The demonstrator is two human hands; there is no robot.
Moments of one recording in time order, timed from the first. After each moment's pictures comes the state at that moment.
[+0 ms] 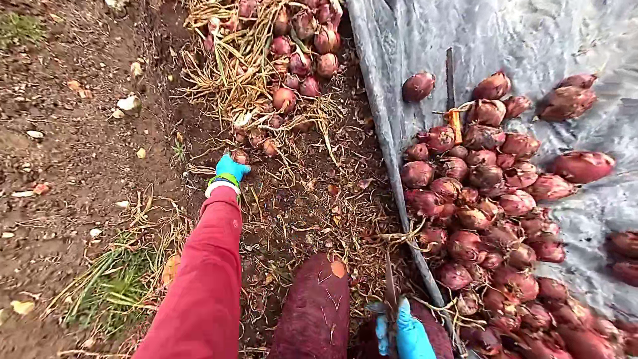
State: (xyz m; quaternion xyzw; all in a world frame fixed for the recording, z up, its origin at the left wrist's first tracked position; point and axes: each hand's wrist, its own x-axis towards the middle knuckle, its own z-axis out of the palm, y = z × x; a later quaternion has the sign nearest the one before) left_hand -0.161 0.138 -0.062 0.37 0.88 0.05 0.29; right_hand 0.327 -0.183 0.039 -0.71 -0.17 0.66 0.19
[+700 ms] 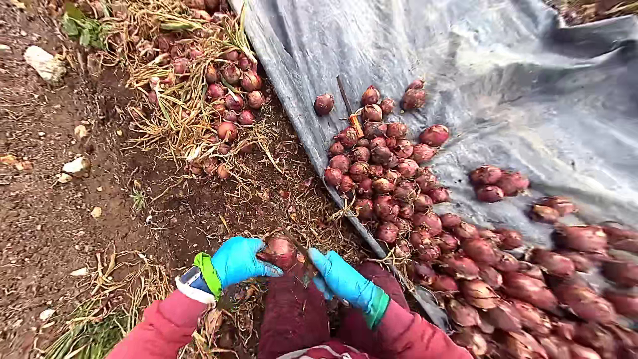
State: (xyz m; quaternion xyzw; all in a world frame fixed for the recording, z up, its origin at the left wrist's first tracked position) left_hand 0.019 -0.026 0.142 0.70 0.52 -0.17 0.46; right_hand 0.293 -0.116 0.109 -0.53 -0.40 0.73 0.15
